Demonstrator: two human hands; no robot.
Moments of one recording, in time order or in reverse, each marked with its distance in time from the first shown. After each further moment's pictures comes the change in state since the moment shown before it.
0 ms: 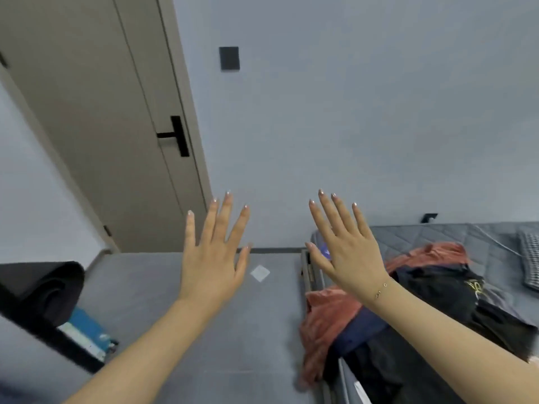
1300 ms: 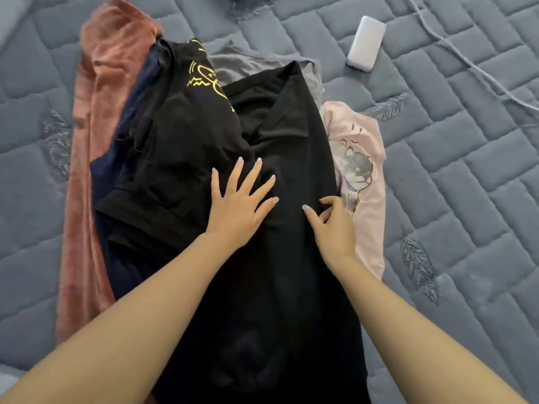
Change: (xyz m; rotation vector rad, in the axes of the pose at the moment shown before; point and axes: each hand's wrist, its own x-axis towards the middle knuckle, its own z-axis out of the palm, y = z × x) left_hand 0.074 0.727 0.549 -0.480 -0.642 1.373; right_hand -0.371 0.375 0.496 0.387 0.023 2.148
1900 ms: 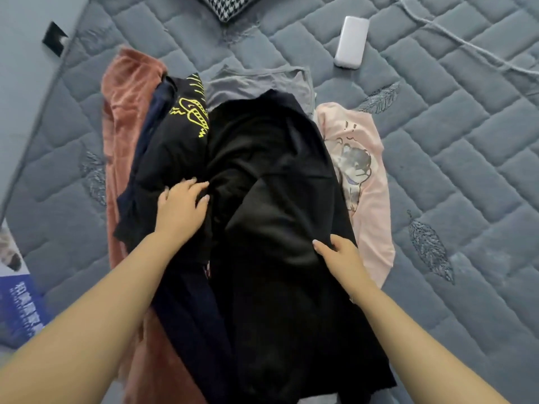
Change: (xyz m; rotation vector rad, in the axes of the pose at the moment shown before) left_hand -0.017 -0.097 -0.051 -0.138 0.017 -0.261; right_hand -0.067 0.006 -0.024 0.353 -0.319 0.237
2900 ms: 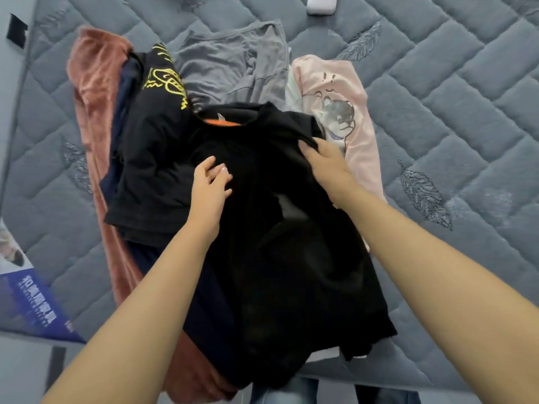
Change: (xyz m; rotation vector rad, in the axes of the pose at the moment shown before) left_hand -0.052 0.096 0.014 -1.159 -0.064 -0.386; right_hand 0.050 -0.050 -0.022 0.248 0.038 -0.364
